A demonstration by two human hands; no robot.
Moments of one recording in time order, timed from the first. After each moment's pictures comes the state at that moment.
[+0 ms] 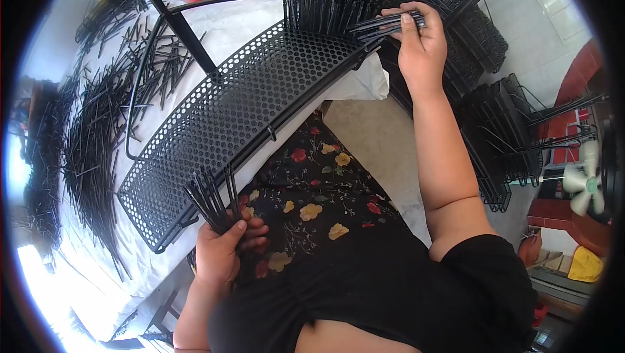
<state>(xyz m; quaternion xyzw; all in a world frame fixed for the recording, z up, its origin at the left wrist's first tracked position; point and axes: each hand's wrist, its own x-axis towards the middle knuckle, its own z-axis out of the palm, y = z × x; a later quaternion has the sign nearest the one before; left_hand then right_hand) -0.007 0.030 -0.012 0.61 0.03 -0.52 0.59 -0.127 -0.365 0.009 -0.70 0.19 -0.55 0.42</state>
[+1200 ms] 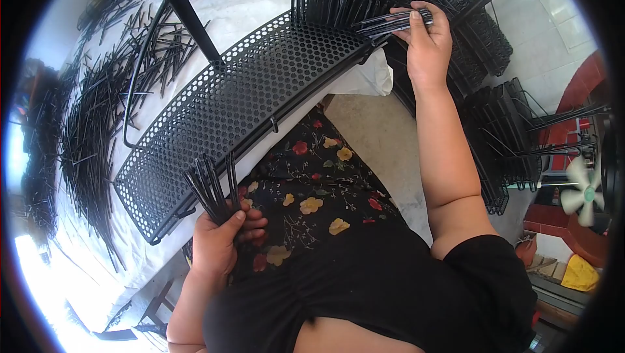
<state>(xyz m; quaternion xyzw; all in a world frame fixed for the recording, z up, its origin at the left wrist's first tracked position) -0.005 0.032 -0.018 0.60 0.03 -0.52 0.60 -0.127 -0.373 0.000 -0.65 0.22 -0.54 0.49</state>
